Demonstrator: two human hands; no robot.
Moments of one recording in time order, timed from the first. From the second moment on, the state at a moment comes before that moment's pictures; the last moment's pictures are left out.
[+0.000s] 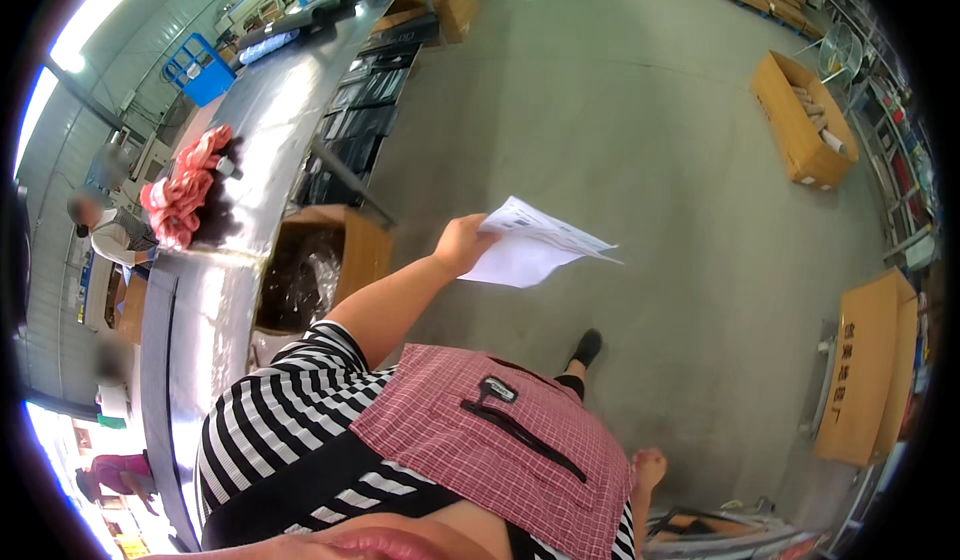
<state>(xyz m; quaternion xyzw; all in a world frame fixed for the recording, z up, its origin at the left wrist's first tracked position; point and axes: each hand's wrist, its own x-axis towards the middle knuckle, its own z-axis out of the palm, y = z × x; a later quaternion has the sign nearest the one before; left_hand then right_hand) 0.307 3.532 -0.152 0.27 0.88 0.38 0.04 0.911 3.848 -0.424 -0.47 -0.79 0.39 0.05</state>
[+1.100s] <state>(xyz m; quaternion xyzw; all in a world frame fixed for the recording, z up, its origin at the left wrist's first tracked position) -0.573 3.832 -0.188 0.08 0.96 0.26 -0.07 -0.163 4.382 -0.424 -0.41 -0.79 0.38 -0.26</state>
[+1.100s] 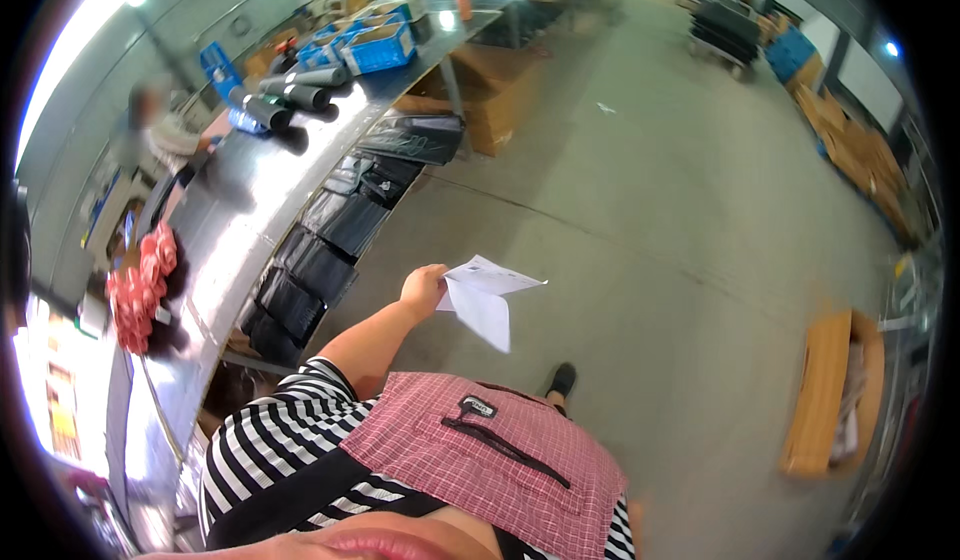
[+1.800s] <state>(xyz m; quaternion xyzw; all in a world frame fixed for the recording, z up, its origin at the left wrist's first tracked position) -0.912 3.721 -0.231 -0.17 0.95 0.25 0.01 -1.067 4.294 -0.333 0.02 -0.89 0.42 -0.16</state>
